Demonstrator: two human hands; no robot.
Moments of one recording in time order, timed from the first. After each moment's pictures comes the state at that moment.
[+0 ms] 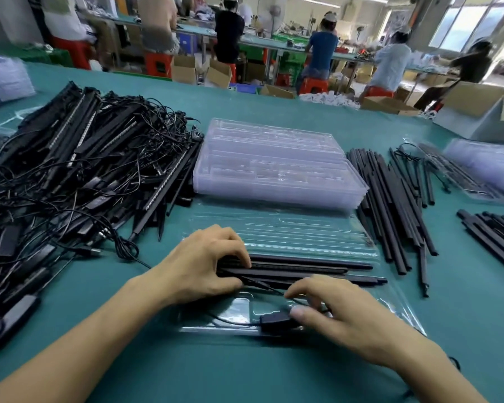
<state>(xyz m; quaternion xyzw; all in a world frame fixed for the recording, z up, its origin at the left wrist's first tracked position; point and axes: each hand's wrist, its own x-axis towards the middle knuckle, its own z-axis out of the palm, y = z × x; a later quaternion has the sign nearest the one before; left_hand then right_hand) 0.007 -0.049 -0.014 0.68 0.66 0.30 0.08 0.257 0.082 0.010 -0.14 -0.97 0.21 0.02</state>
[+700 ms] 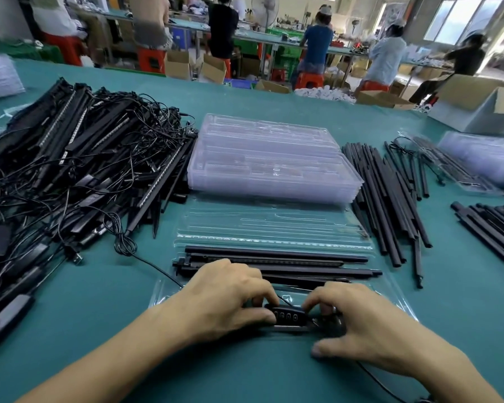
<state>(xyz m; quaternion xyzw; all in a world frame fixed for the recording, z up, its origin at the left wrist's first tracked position) 0.063 -0.055 -0.014 0.73 0.66 0.19 0.08 0.280 0.079 0.017 -0.21 -0.96 0.20 -0.04</state>
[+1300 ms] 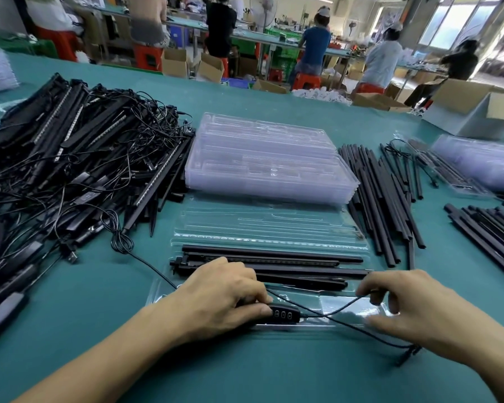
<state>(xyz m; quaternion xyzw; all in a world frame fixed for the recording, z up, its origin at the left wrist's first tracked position) 0.062 -0.058 -0.015 0.73 0.65 0.20 0.10 0.324 0.104 0.053 -0.34 -0.93 0.09 -0.08</state>
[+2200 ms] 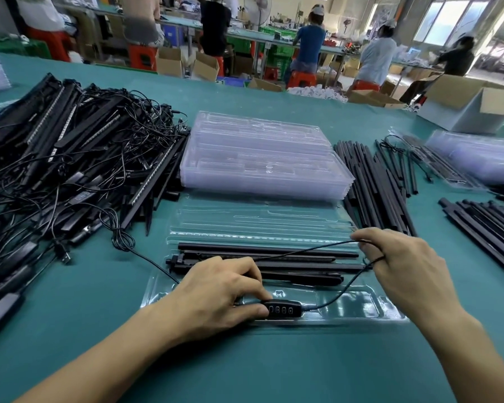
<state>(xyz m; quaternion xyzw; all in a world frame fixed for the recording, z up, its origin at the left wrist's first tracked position) 0.064 -0.057 -0.025 0.71 0.66 0.23 0.07 0.295 0.111 0.038 -0.41 -0.88 -0.01 0.23</state>
